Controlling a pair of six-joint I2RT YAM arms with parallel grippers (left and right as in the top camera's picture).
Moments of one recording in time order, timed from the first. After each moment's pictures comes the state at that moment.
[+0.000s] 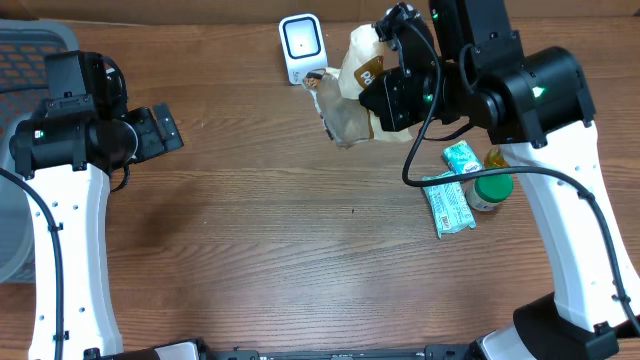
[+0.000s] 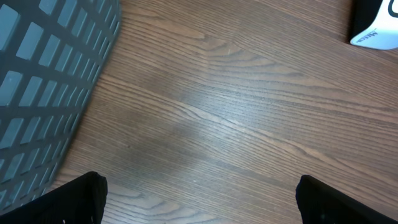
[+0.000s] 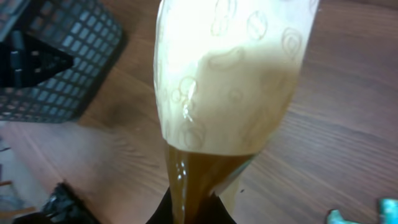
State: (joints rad) left arm 0.17 1.48 1.57 -1.17 0.00 -0.23; right arm 0.41 1.71 2.16 -1.34 -0.36 0.08
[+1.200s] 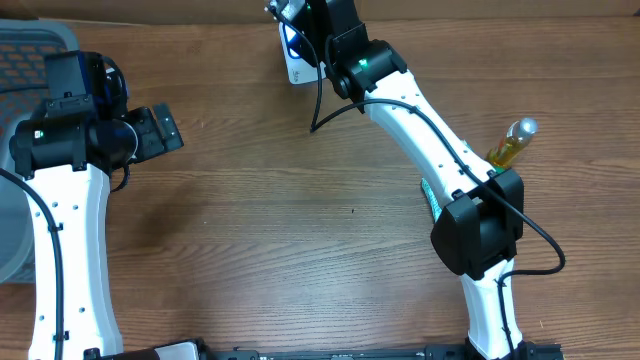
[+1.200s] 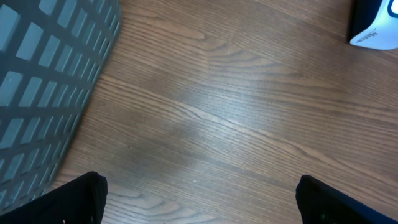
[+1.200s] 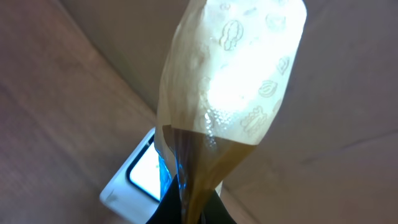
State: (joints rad) left arm 0.17 1.48 1.57 -1.17 0.00 -0.23; right arm 0.53 2.22 2.15 -0.40 0.15 -0.50
